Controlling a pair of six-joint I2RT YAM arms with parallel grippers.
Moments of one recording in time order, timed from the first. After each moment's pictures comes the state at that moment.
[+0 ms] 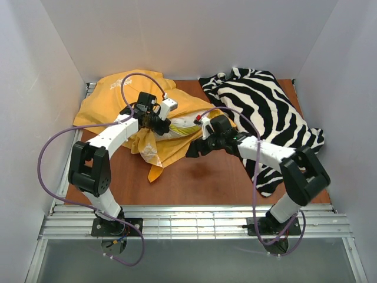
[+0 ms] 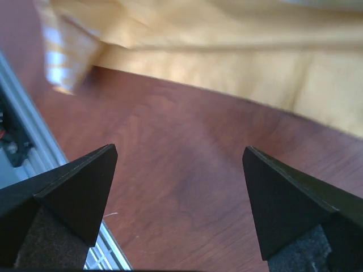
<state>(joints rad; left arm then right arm) -0.35 1.70 1.30 -0.54 0.32 0.35 0.67 1.56 0.97 -0.11 -0.49 0.18</state>
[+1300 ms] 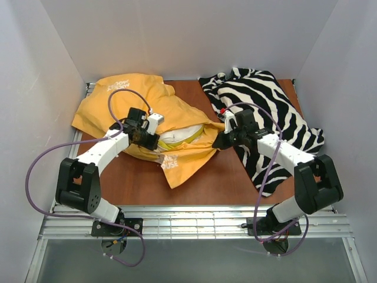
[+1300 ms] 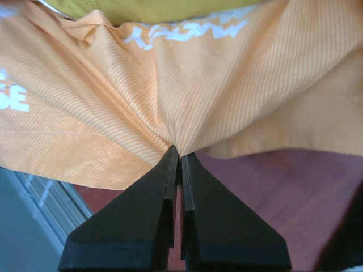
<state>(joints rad) -0.25 1.50 1.04 -0.59 0.27 0.20 0.44 1.46 0.93 -0.26 -0.54 0.13</state>
